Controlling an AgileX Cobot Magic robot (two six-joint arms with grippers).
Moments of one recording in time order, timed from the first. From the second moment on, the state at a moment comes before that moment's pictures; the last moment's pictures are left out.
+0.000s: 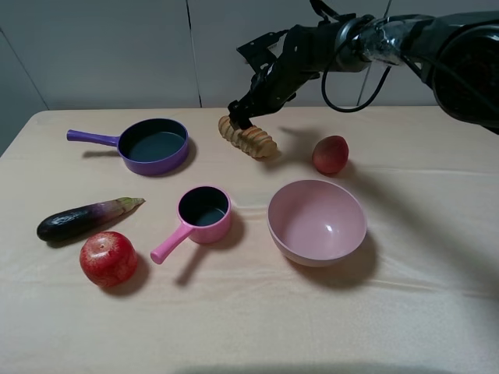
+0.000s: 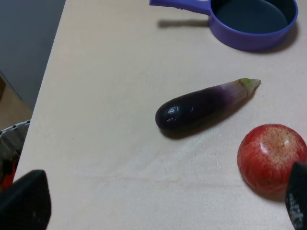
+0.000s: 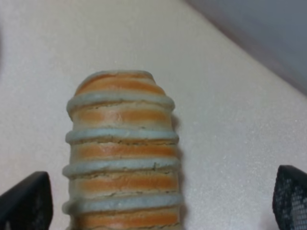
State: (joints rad) left arm 0.06 0.00 -0.50 0.06 1.06 -0.01; right arm 0.50 2.40 -1.88 0.20 0.45 -0.40
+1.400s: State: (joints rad) left arm 0.06 0.00 -0.50 0.06 1.06 -0.01; right arm 0.50 2.50 -1.88 0.23 0.43 -0.40
